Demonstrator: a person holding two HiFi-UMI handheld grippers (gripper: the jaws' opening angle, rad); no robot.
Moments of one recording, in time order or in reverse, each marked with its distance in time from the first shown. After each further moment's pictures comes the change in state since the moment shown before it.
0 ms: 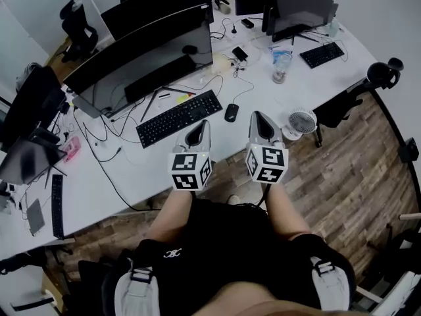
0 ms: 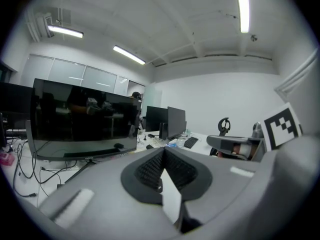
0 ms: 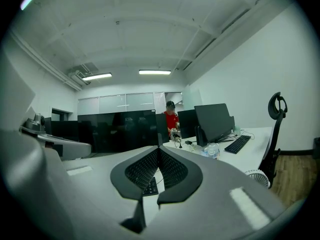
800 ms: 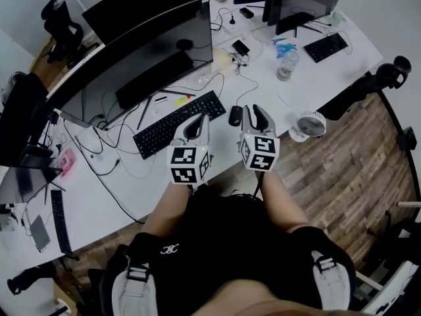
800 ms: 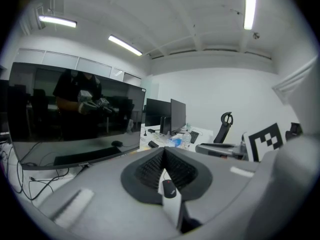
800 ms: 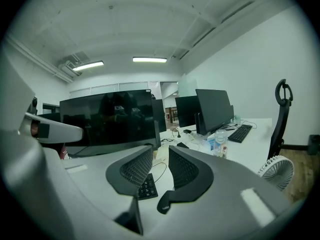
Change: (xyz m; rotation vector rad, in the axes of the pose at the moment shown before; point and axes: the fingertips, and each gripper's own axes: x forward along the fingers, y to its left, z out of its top) left arm 0.074 0.066 -0.006 0.013 0.079 -0.066; right arm 0.110 0.010 -0.058 0.018 0.116 -0.065
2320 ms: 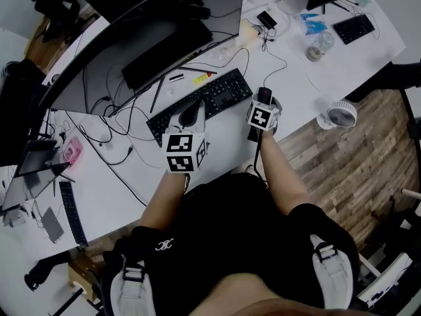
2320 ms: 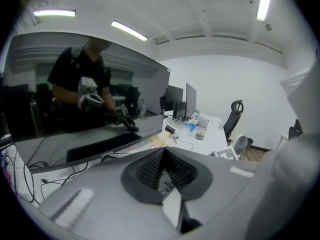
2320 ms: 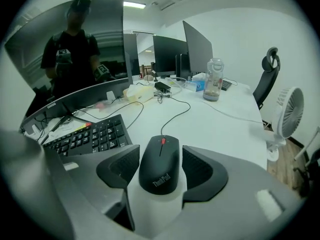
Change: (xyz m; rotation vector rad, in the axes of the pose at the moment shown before) left arm 0.011 0.122 -0.050 -0.011 0.169 0.045; right arm 0.129 -0.026 -0.237 0.128 0.538 -0.321
